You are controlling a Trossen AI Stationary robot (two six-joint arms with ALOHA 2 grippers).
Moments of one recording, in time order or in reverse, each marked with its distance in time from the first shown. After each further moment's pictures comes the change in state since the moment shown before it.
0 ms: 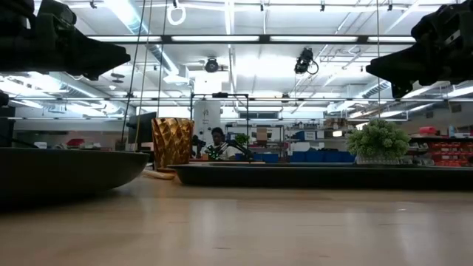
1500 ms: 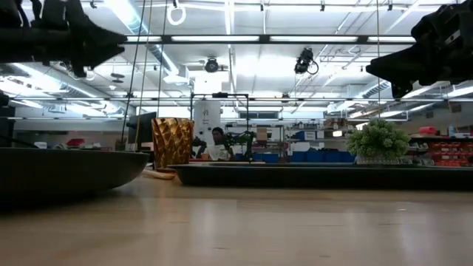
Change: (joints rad) left arm 0.040 0.063 0.000 0.326 -0.310 -0.131; right arm 0.000 0.000 0.000 0.000 0.000 0.000
